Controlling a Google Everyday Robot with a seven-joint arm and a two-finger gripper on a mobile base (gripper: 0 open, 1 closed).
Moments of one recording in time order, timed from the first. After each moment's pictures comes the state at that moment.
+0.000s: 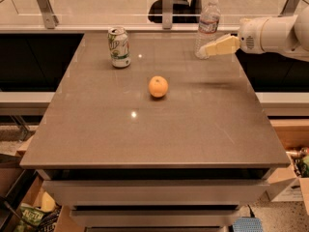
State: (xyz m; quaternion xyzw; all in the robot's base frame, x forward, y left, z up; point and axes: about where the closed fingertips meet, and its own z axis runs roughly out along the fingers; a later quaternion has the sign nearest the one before) arm 0.732 -0.219 0.920 -0.32 0.76 0.13 0.54
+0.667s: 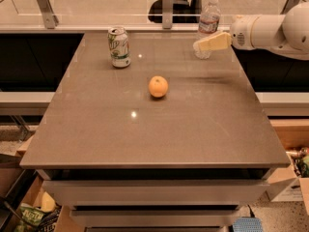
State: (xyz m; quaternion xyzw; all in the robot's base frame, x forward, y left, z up) arm 0.760 -0.202 0.919 -0.32 0.75 0.14 0.56
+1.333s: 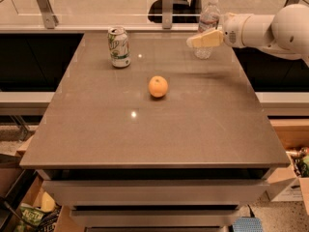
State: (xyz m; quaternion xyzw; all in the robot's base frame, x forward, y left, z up) arm 0.782 -0.186 0.919 -0.31 0.74 0.15 0.58
